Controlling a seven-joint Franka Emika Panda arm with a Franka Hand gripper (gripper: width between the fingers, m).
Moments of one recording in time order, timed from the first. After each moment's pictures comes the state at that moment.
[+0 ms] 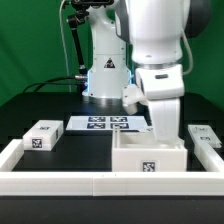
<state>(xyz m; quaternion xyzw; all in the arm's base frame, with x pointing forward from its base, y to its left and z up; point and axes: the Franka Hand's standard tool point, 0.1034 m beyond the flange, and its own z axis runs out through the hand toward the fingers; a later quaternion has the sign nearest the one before) 0.513 0.088 0.031 -0.72 -0.68 0.02 0.10</state>
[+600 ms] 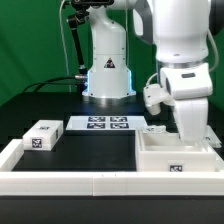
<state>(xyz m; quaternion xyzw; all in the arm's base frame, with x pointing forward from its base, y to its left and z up) 0.522 0.125 0.035 -0.73 -0.68 0.02 0.10</state>
